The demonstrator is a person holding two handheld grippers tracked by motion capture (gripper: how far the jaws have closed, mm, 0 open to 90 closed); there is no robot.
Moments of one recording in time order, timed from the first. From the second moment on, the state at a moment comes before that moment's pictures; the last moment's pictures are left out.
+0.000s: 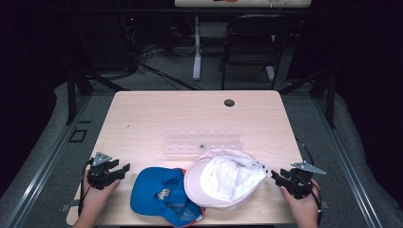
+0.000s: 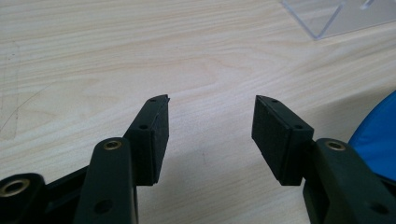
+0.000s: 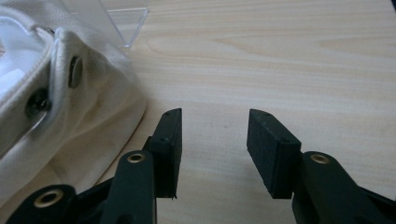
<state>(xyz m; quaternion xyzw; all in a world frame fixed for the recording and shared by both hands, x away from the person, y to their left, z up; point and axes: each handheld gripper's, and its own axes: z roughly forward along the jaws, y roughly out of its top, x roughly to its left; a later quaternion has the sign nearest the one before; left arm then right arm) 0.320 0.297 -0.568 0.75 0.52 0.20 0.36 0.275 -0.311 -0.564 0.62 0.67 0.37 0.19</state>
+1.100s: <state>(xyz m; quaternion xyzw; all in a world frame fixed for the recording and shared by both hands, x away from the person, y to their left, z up) 0.319 0.293 -0.565 0.75 0.52 0.20 0.36 0.282 -0.286 -0.513 0.62 0.73 0.27 0.12</state>
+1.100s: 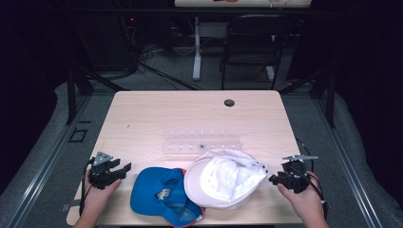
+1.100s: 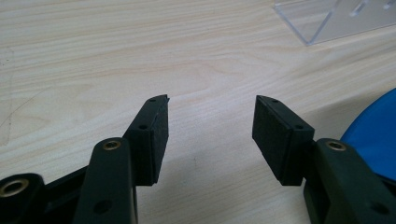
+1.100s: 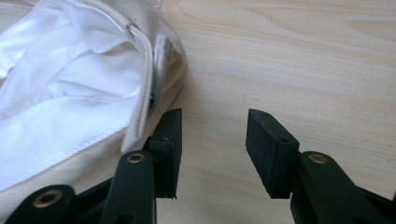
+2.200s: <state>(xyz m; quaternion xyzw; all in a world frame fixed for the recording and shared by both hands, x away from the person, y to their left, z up) 0.319 0.293 -0.566 0.75 0.52 0.20 0.36 0.325 -0.271 -0.480 0.65 0.72 0.23 0.01</state>
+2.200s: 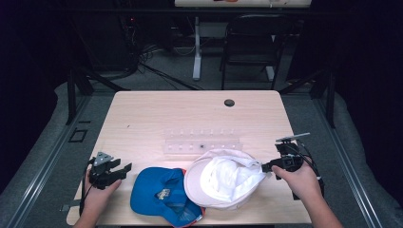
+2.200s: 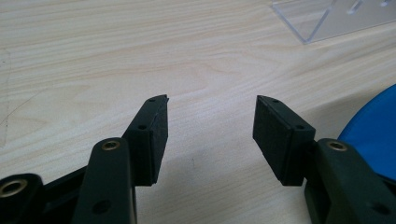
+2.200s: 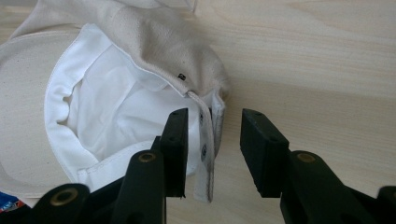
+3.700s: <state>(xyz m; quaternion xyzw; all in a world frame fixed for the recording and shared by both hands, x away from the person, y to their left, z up) 0.319 0.296 -0.566 0.75 0.52 0.20 0.37 0.342 -0.221 -0.447 0.65 0.76 0.09 0.01</state>
